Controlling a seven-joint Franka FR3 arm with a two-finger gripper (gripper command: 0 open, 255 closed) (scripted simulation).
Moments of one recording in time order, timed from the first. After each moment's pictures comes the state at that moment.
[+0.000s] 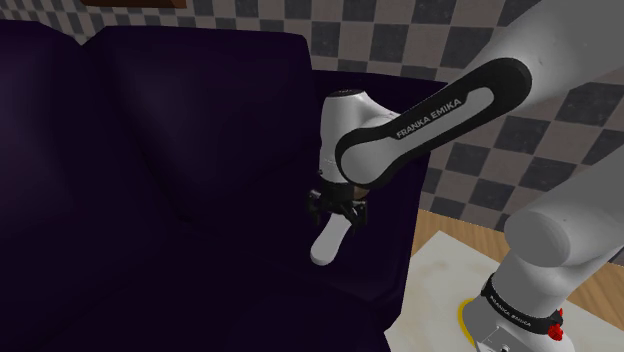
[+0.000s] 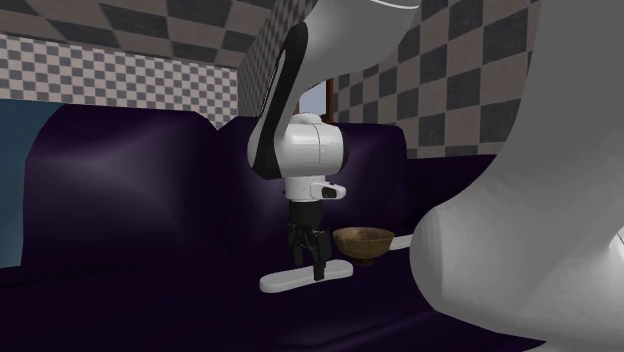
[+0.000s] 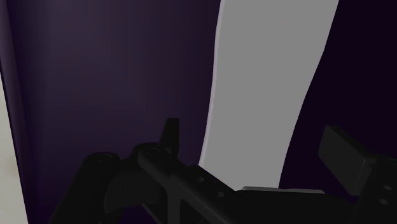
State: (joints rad) arm -0.37 -0.31 0.89 -2.55 0.31 2.30 1.37
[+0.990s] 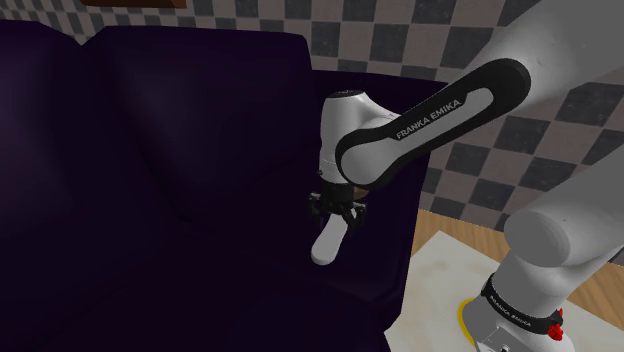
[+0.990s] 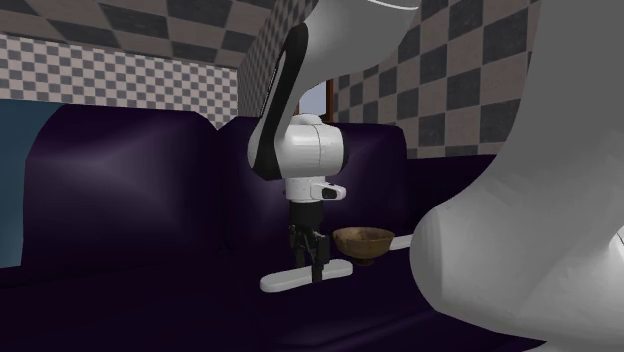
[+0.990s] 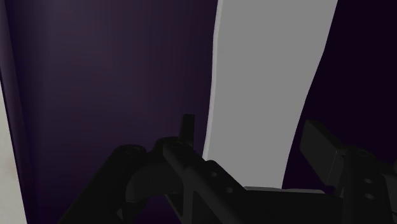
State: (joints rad) arm -0.37 -0.31 0.89 -2.56 0.30 2.30 1.37
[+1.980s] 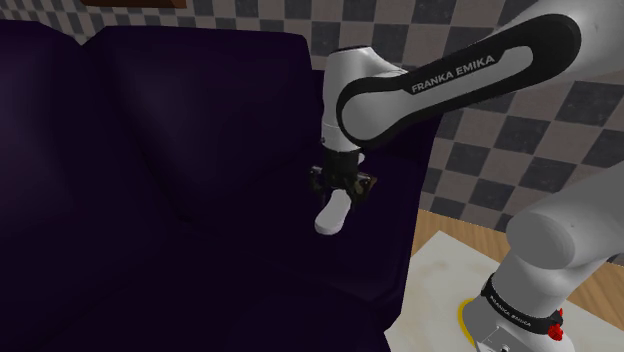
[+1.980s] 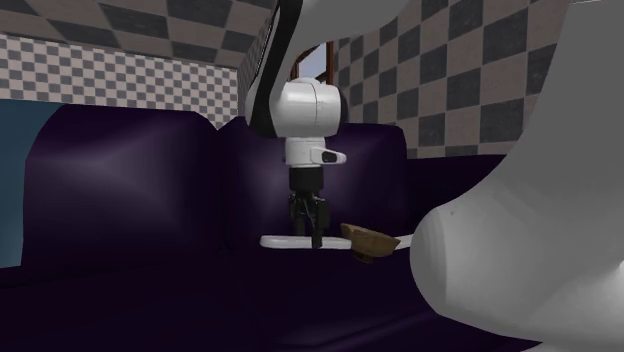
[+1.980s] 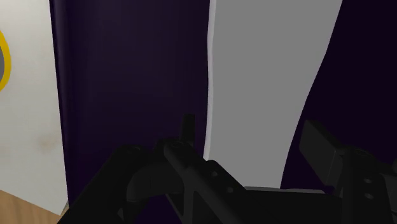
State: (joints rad) arm -0.32 -0.45 0.79 -2.46 0.34 2.07 1.32
